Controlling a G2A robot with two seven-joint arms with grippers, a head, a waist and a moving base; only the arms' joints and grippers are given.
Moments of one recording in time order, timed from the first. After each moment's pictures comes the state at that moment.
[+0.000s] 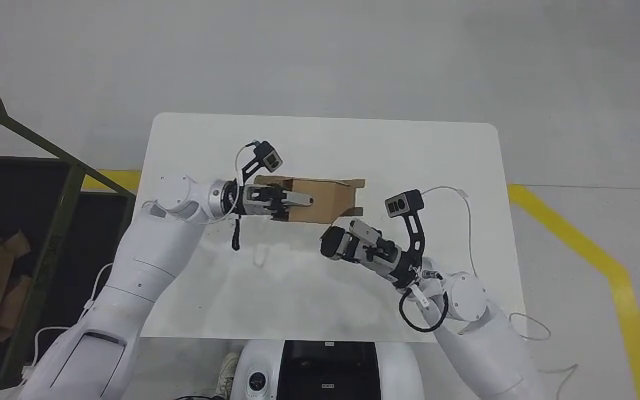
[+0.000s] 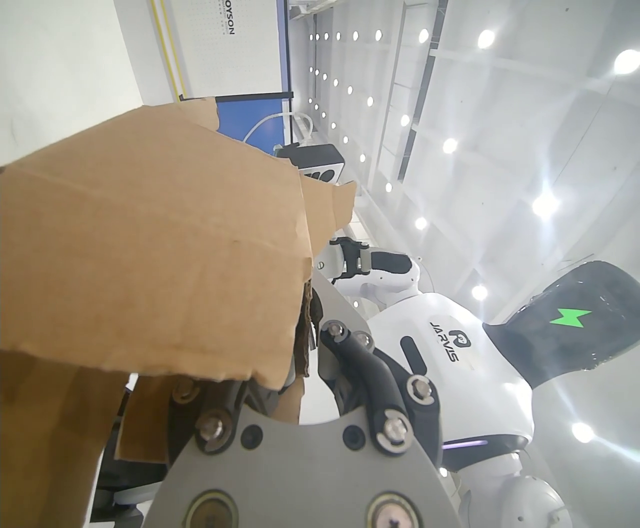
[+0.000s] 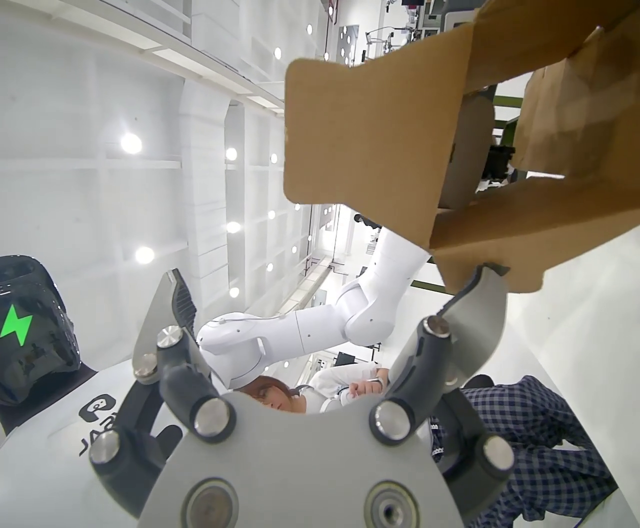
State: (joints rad) left arm 0.98 -1.07 -1.13 -1.27 -0.74 -0.21 -1.41; right arm -1.44 -1.20 1.08 -1.81 0.54 -0.35 0.70
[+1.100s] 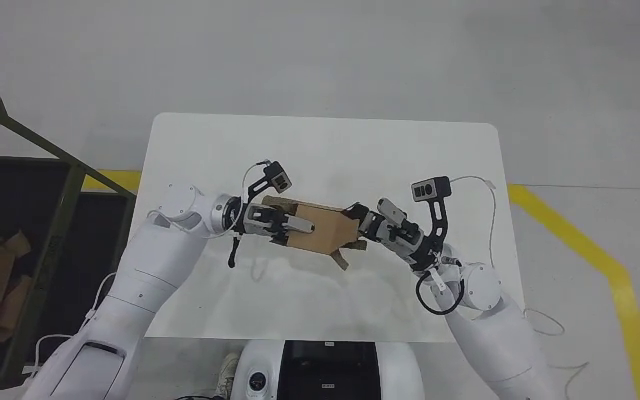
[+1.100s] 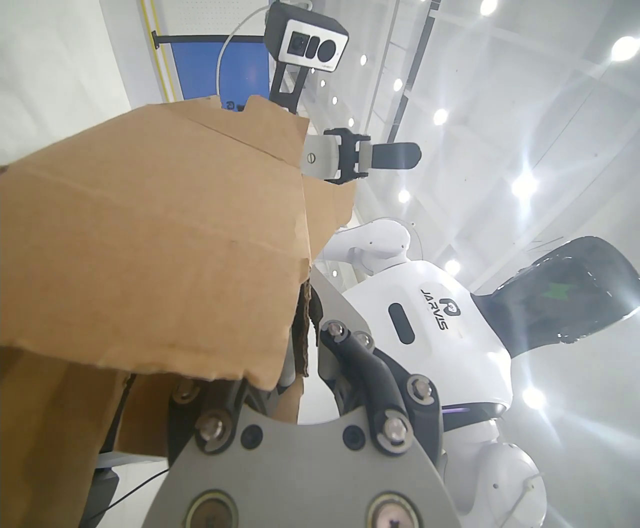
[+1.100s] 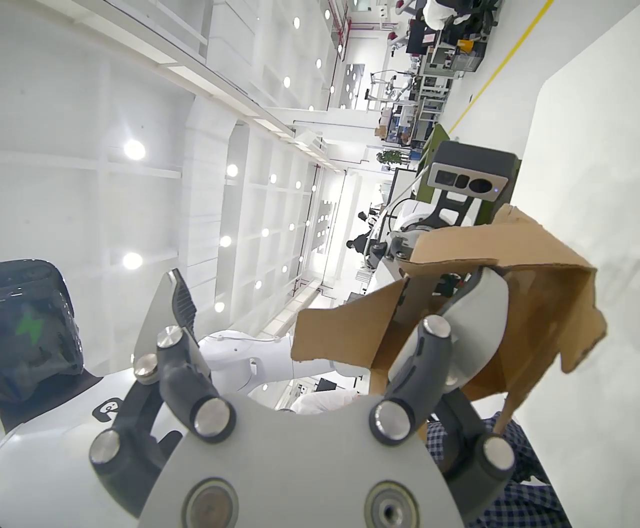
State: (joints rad) left arm 1.04 -1.06 -1.12 -1.33 -0.74 -0.15 -1.51; right arm -1.41 -1.20 1.16 -1.75 0.55 -0.42 0.70
